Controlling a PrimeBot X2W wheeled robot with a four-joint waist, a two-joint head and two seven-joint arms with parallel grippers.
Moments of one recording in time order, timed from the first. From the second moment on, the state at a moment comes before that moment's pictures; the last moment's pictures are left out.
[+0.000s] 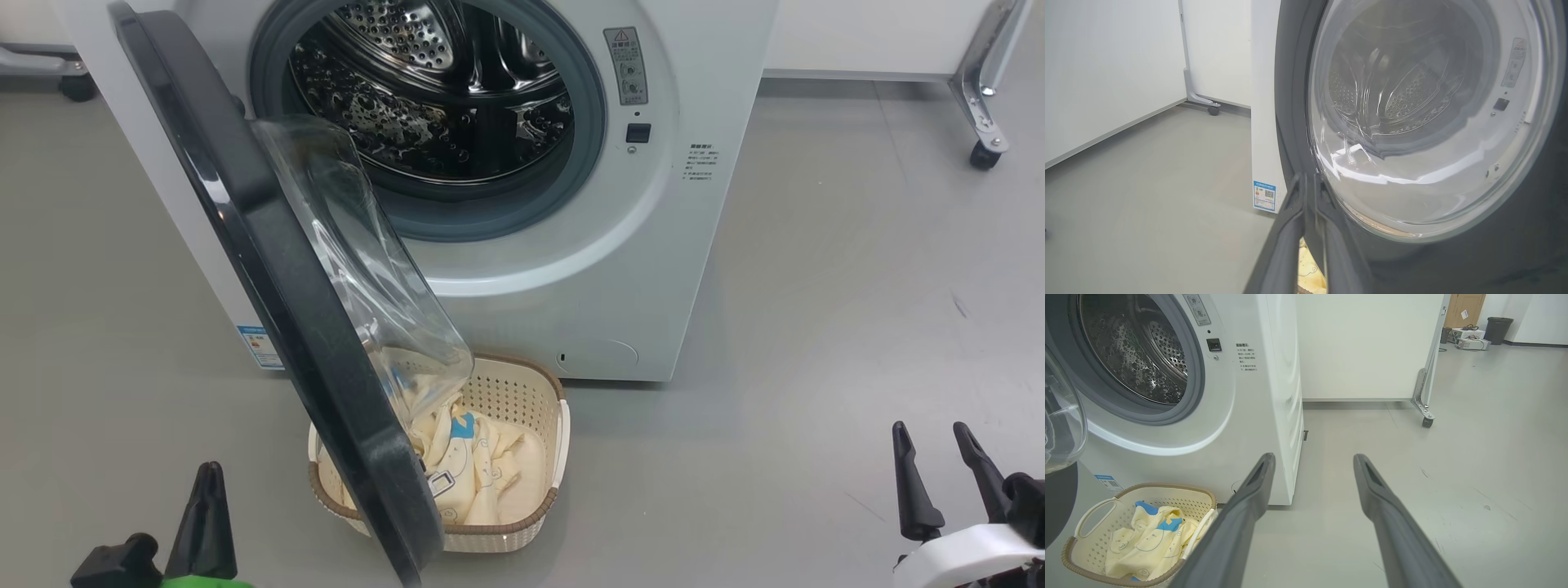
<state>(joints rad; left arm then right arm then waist) -0.01 0.03 -0.04 0.25 -0.26 -0.12 -0.26 0.10 -0.16 -0.08 0.25 0.23 0.12 -0.26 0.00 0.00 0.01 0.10</state>
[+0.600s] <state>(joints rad) -0.02 0.03 0.03 0.13 -0.32 -0.11 -0.26 0.10 -0.15 -0.09 0.25 0.22 0.12 -0.26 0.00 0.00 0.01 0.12</state>
